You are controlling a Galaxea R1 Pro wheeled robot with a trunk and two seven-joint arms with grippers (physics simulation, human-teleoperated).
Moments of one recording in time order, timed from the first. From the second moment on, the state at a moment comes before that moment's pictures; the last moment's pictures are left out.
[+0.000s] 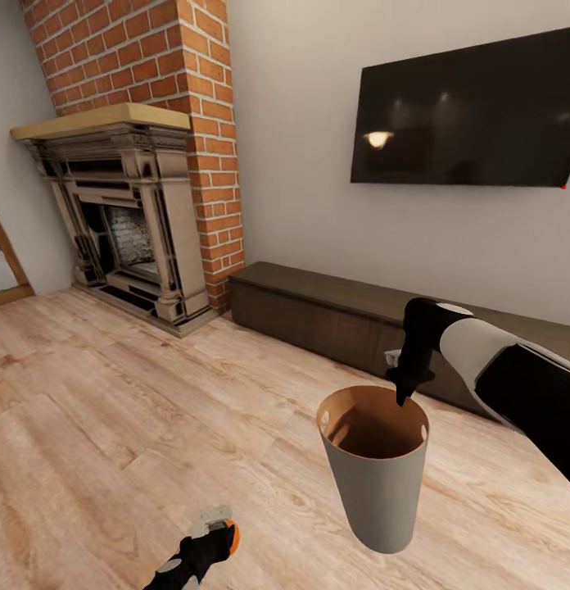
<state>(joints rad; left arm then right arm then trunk) -0.36 0.00 -0.45 -0.55 0.60 0.01 0.14 -1.49 -0.07 1.09 0.04 0.30 1.04 1.47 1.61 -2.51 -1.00</state>
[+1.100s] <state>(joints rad) -0.44 0.03 -0.12 -1.53 0.76 1.05 0.34 -1.41 -0.08 0.83 0.04 0.31 1.02 1.18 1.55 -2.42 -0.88</state>
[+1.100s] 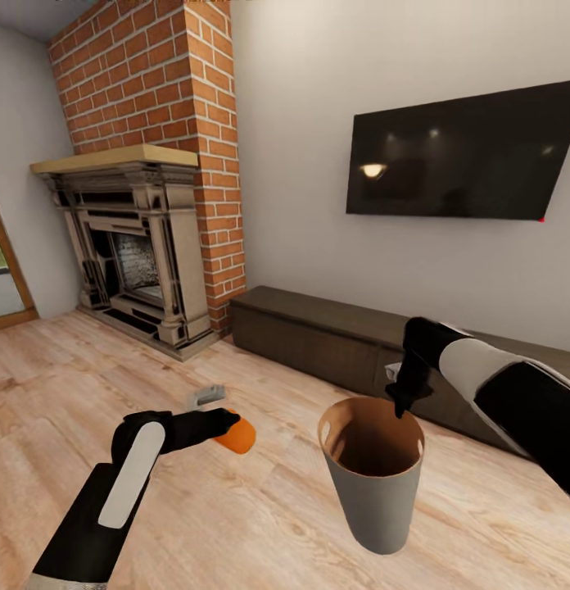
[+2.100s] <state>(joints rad) -0.46 0.02 -0.14 -1.56 0.82 1.05 0.34 -1.13 -0.05 0.18 -0.14 0.28 1.00 0.47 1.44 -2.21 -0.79</state>
